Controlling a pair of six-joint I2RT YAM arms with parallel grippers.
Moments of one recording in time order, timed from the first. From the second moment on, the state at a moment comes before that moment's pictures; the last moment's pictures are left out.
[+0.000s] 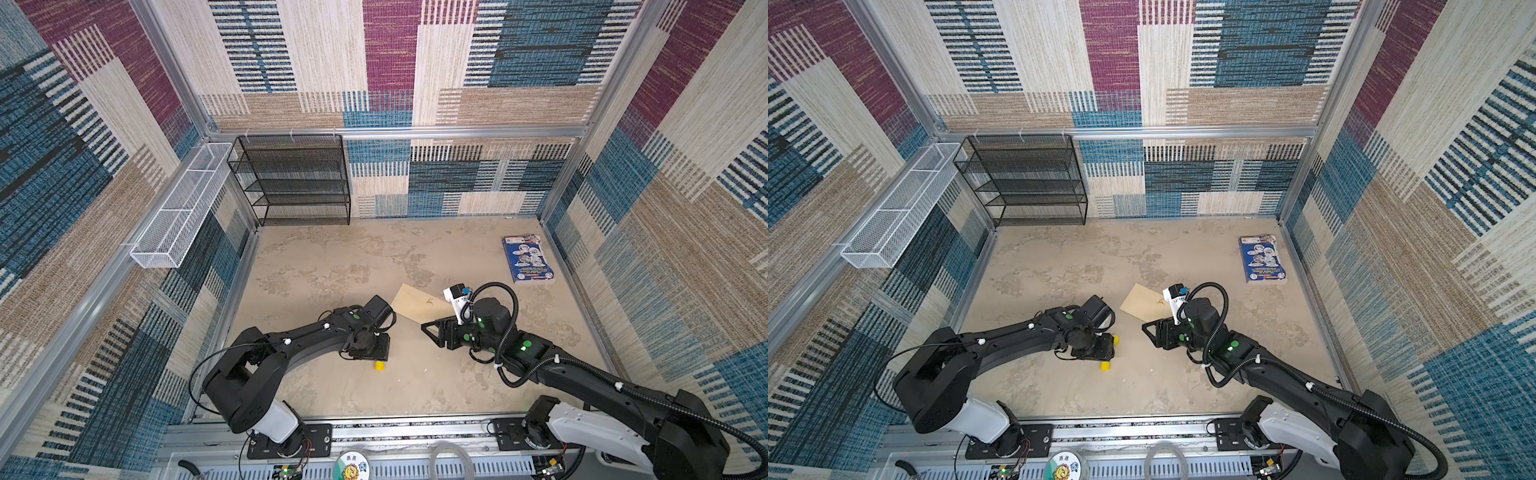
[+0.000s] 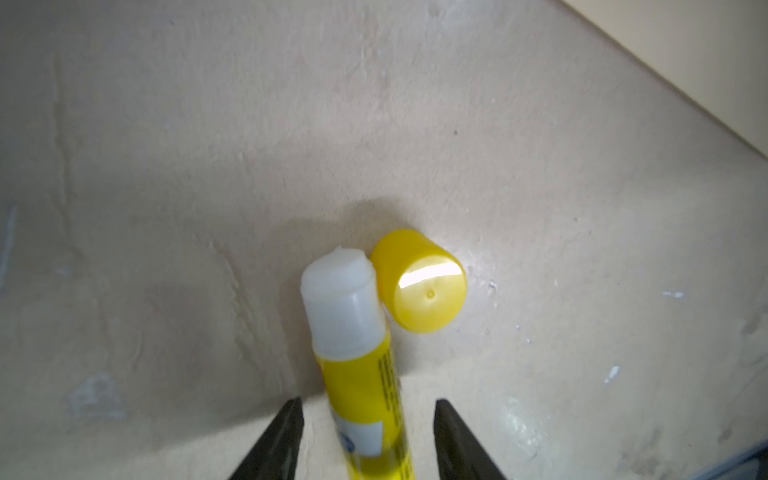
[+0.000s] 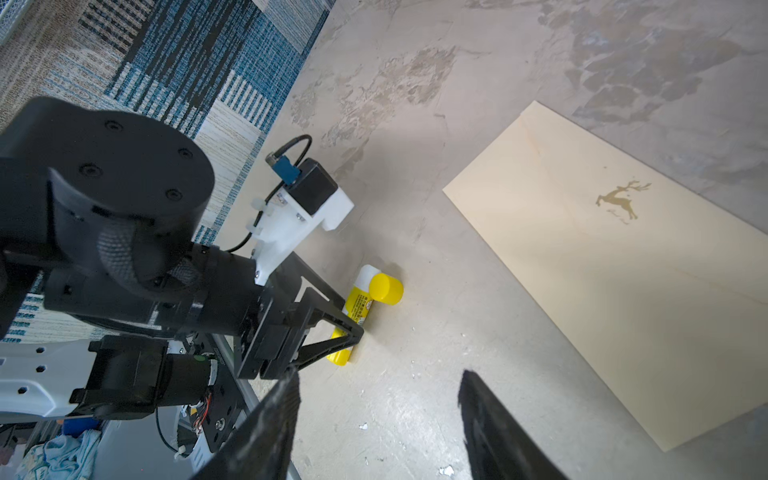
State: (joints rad) left arm -0.75 1.56 0.86 -0.62 0.09 -0.61; right arm 0.72 1.02 0.54 -0.05 -0.25 0.58
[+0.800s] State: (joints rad) left arm -0.72 1.23 0.74 -0.55 0.12 -0.68; right arm 0.74 0.97 0.50 0.04 -0.39 0.63
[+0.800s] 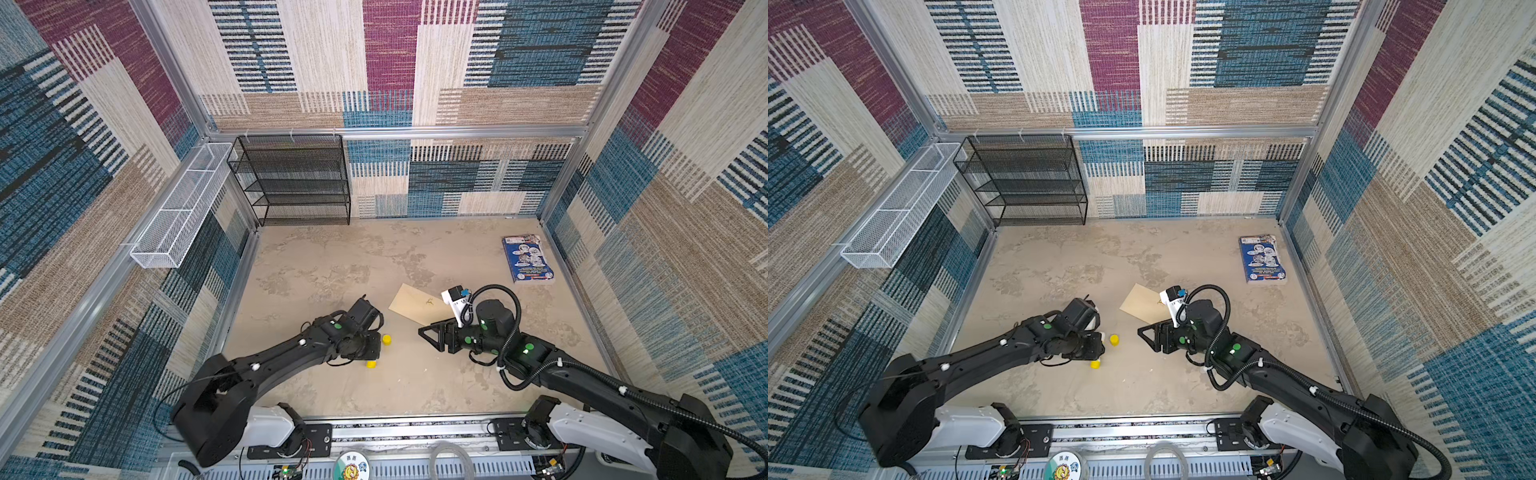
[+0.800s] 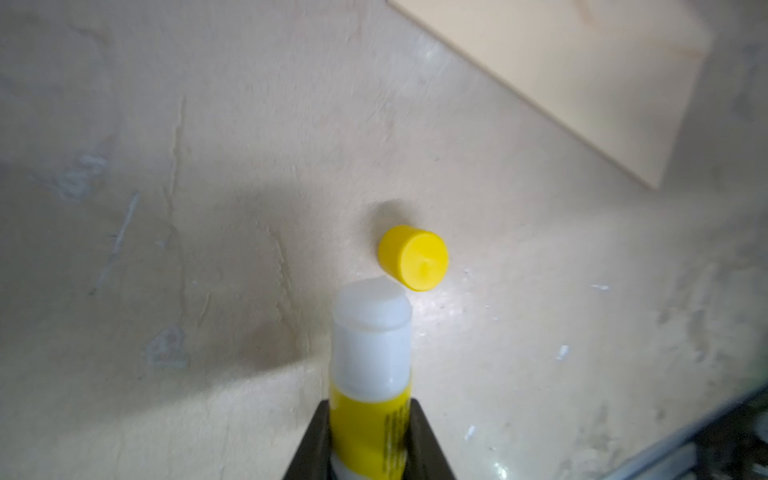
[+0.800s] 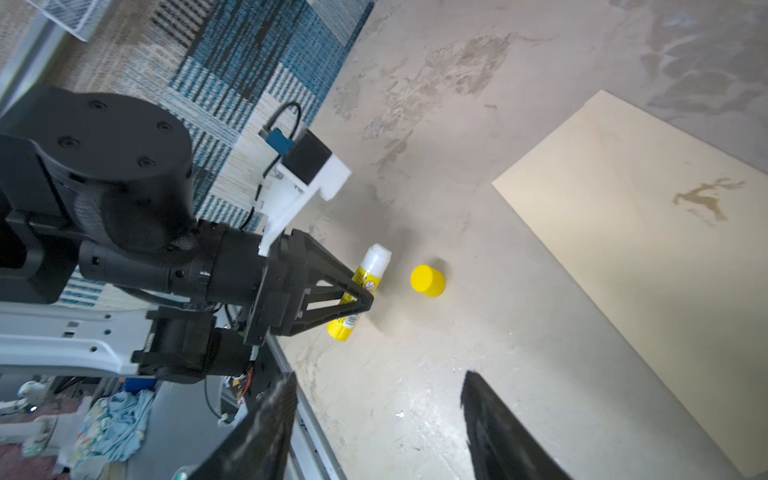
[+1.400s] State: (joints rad) left arm -0.78 0.90 0.53 0.24 0.10 -1.23; right arm 0.89 1.16 0.35 0.85 -0.45 0.99
